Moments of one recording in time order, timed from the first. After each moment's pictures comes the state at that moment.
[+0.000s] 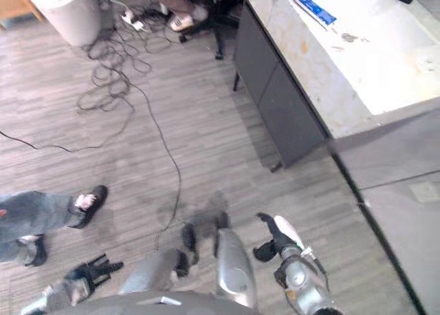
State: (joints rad) left arm 0.10 0.36 0.12 0.90 -0.54 0.19 -0.13; right arm 0.23 -0.46 0.27 0.54 -0.39 -0.02 -0.09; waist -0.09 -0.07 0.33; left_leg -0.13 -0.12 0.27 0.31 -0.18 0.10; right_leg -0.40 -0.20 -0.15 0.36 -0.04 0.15
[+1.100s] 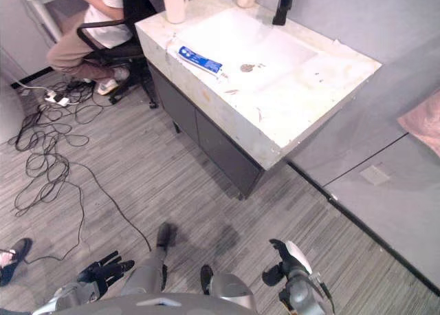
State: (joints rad) left arm 0.13 0.29 0.07 0.94 -0.54 0.16 -0.14; right arm 0.17 -0.44 0.28 0.75 -0.25 -0.01 -0.18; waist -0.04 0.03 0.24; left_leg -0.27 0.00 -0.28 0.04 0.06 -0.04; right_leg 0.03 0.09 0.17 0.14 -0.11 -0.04
